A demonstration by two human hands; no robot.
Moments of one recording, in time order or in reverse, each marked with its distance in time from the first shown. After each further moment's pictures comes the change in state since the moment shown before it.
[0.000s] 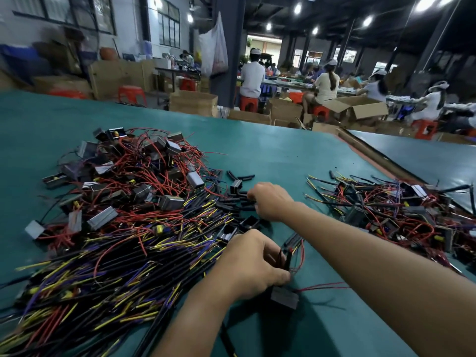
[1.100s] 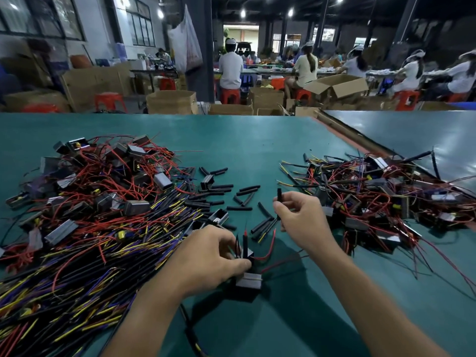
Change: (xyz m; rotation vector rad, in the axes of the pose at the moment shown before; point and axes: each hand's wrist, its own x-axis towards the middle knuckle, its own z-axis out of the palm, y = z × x) left_hand -0.008 0.011 -0.006 0.216 0.000 -0.080; right_hand -0.143 0.040 0.007 1.114 0.516 0.456
